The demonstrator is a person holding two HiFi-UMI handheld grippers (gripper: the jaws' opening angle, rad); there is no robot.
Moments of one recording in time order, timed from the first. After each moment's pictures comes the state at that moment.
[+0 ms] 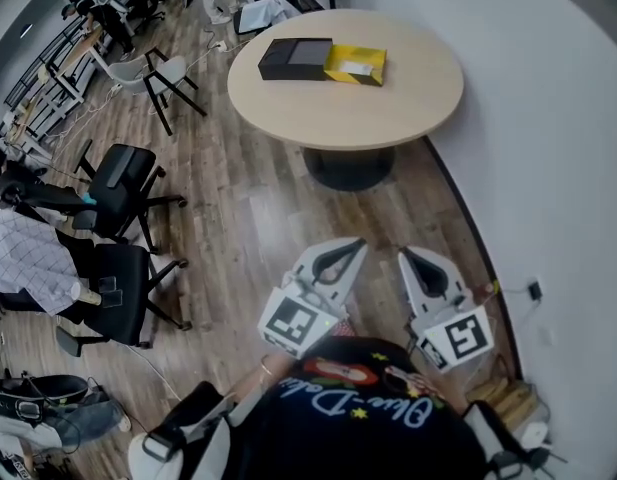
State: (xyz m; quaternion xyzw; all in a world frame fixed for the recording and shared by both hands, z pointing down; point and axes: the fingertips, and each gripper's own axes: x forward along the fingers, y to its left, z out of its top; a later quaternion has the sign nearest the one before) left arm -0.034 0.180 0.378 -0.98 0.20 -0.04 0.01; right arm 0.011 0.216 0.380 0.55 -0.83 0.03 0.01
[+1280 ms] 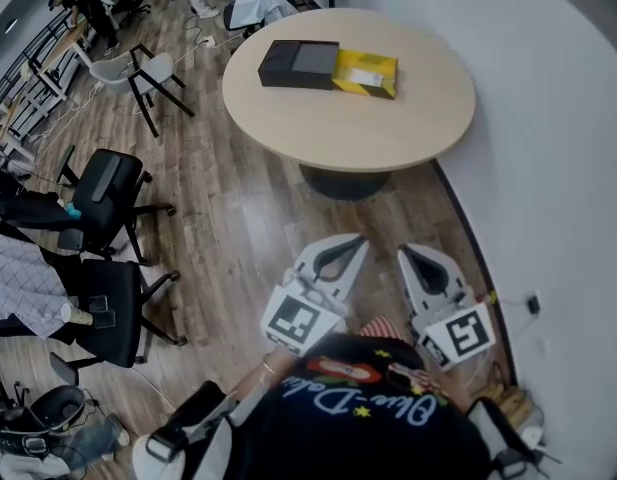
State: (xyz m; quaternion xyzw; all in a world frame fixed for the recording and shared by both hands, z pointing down) left arm -0.057 0.069 0.382 -0.98 0.20 -0.01 0.00; right arm -0.017 0.106 0.379 0.56 -0.83 0.03 0.05
